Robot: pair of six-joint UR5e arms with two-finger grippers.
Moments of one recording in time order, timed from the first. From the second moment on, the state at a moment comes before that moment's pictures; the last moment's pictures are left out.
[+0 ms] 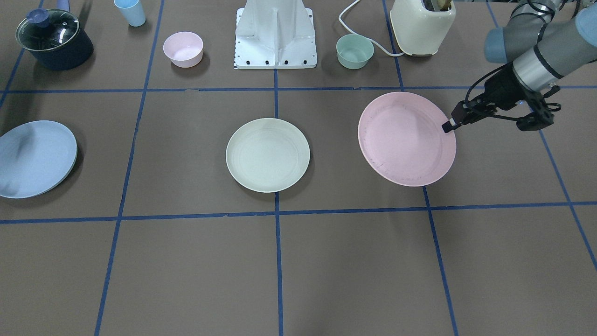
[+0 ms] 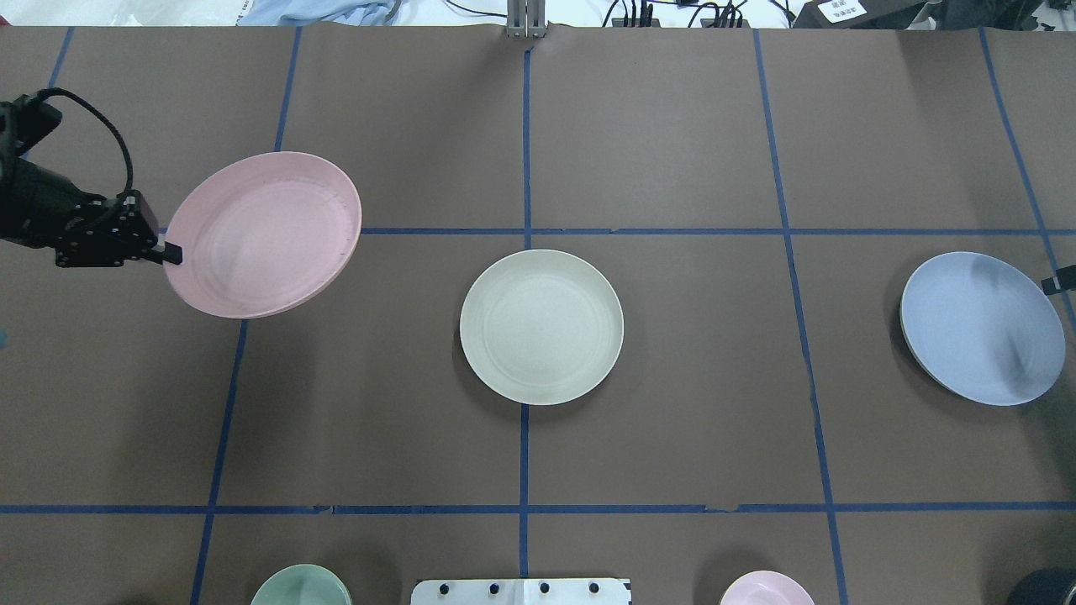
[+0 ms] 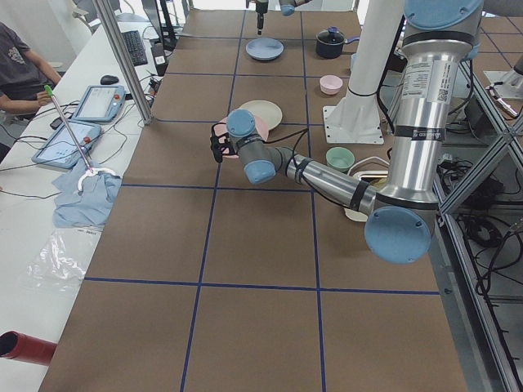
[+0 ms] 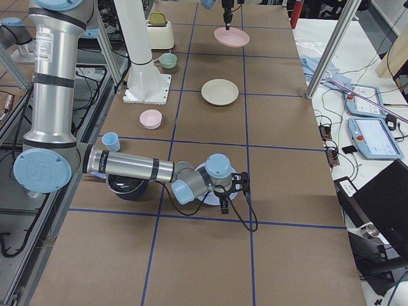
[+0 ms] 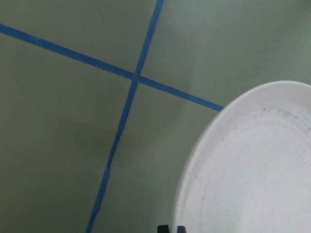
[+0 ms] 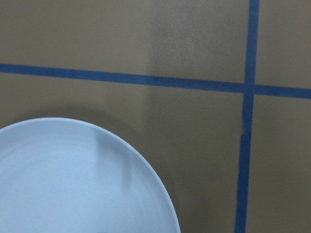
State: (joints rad) left arm -1.00 -1.69 -1.81 -2.28 -2.44 -1.43; right arm 1.25 -1.70 1.47 -0.85 2.30 0.47
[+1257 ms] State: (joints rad) left arm -0.86 -1.78 -1.80 -2.28 -2.35 -1.58; right arm 1.21 -1.70 1.41 -0.84 2.35 0.47
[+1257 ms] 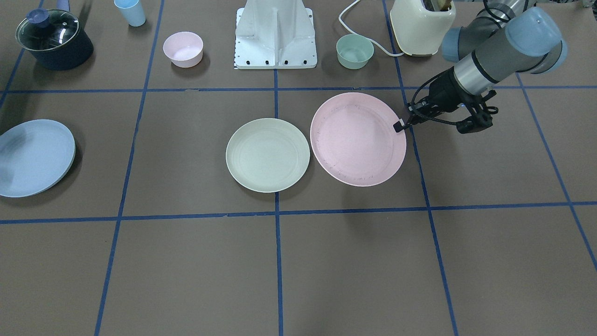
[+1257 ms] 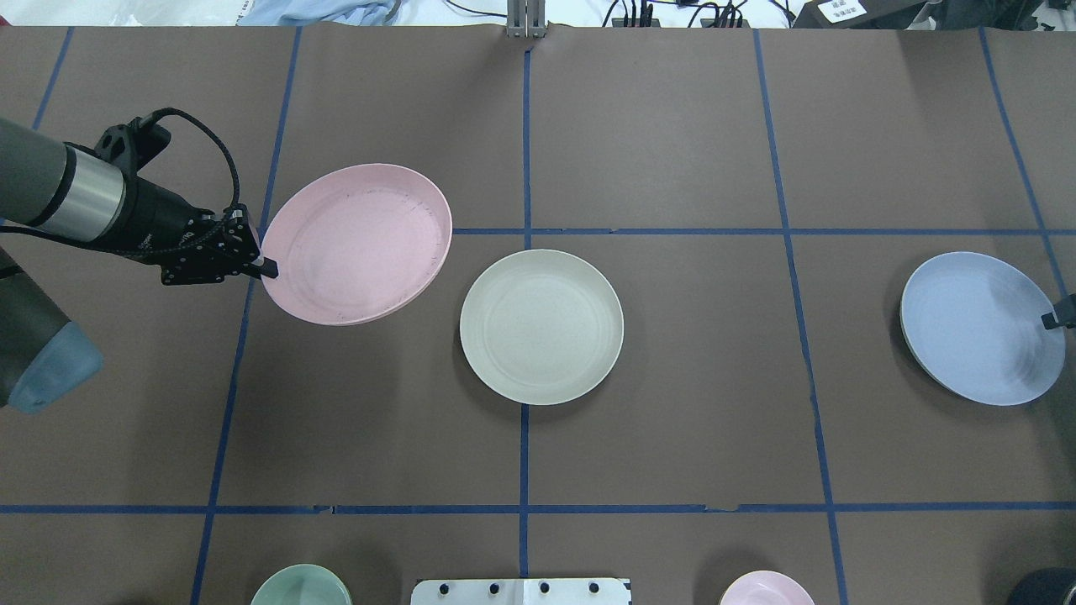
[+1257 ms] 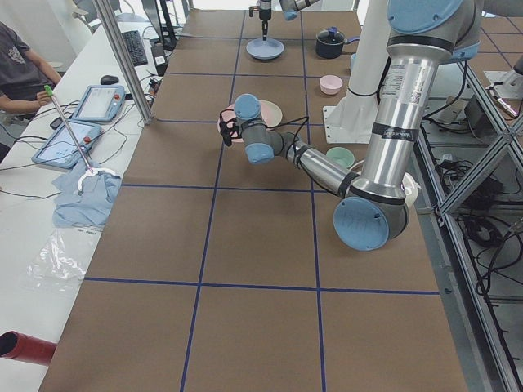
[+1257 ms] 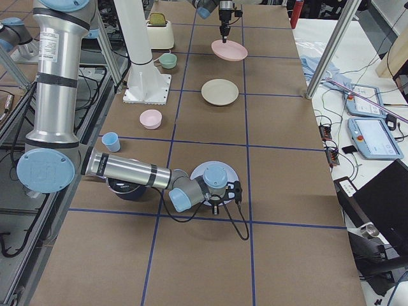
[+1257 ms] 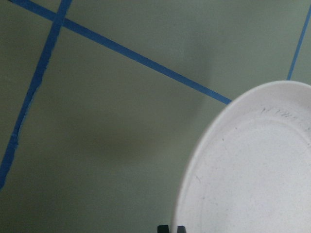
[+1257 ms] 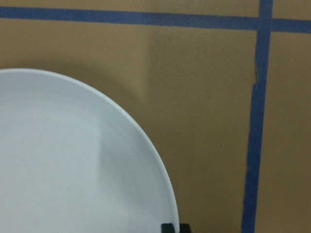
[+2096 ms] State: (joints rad) left arm -0.59 -1.99 -1.77 -2.12 -2.08 -1.74; right arm 1.34 -1.69 1.46 -0.83 2.61 0.48
